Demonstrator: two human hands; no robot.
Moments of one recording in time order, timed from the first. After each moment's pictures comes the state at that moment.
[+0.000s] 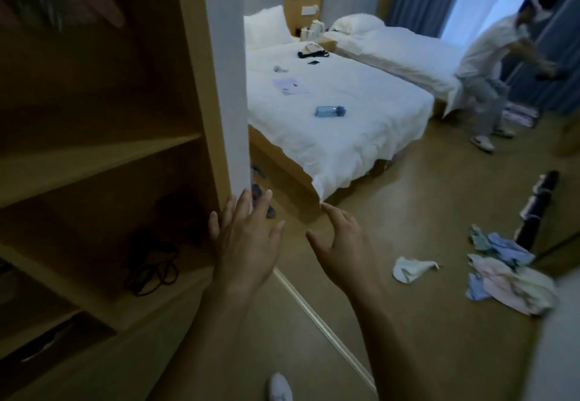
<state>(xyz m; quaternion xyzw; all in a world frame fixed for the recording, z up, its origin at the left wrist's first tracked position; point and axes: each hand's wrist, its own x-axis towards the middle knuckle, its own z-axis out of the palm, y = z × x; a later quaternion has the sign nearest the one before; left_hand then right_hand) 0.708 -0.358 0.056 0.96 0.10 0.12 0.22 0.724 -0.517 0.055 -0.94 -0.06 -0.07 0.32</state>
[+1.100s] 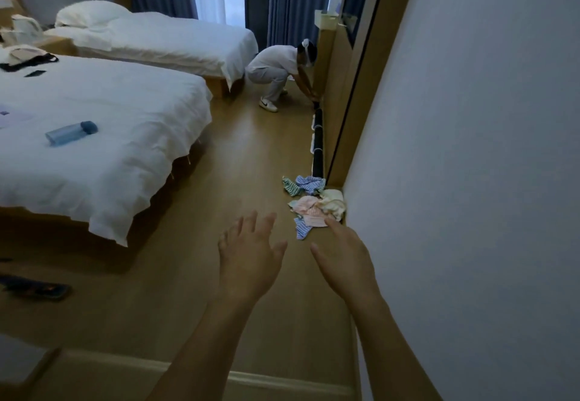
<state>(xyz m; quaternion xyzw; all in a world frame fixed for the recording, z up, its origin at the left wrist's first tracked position) 0.736 -0.832 0.028 0.94 -0.28 -0.03 0.21 0.637 -0.964 0.035 -0.88 0.34 -0.14 0.30</state>
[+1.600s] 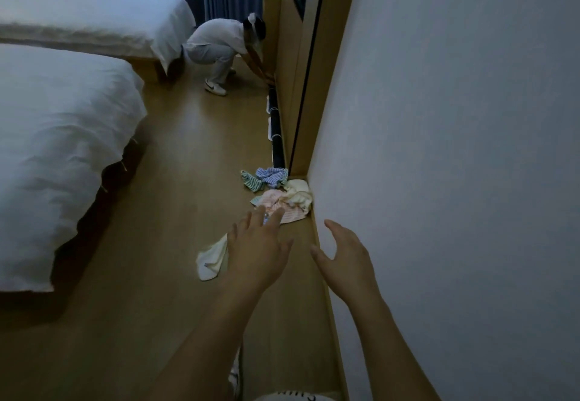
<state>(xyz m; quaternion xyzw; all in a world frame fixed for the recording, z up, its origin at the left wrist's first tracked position) 0.832 -0.994 -0.008 0.90 -0.40 -0.08 0.18 0.697 -1.087 0.007 -0.84 0.44 -0.09 0.31</state>
